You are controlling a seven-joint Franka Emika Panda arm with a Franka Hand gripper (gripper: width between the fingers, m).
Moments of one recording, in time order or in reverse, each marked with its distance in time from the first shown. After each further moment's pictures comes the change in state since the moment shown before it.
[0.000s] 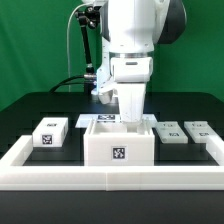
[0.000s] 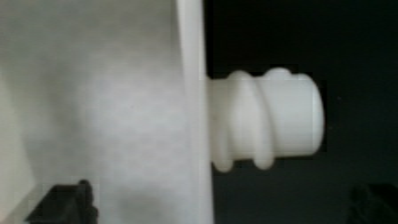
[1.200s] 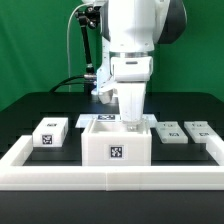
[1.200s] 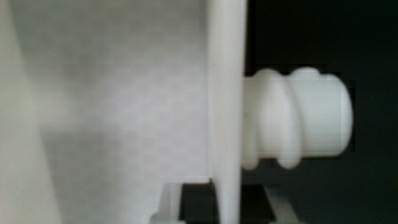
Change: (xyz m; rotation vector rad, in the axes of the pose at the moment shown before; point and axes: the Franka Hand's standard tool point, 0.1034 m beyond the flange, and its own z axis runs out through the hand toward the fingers) arm 0.000 0.000 0.000 -0.002 0.000 0.001
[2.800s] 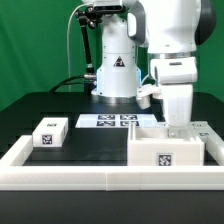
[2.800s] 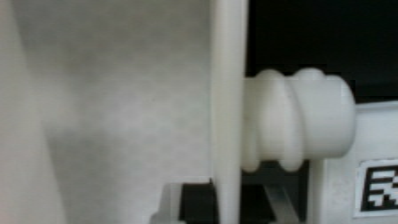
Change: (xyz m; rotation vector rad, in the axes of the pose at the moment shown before) arm 0.088 0.040 0.001 -0.033 0.031 -0.025
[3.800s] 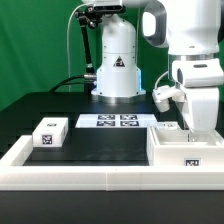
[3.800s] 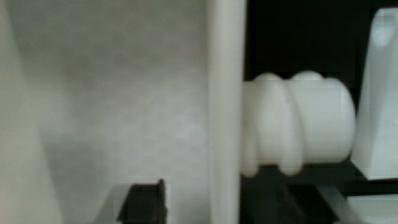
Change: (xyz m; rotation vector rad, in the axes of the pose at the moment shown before) arm 0.027 0.011 0.002 0.012 0.004 -0.006
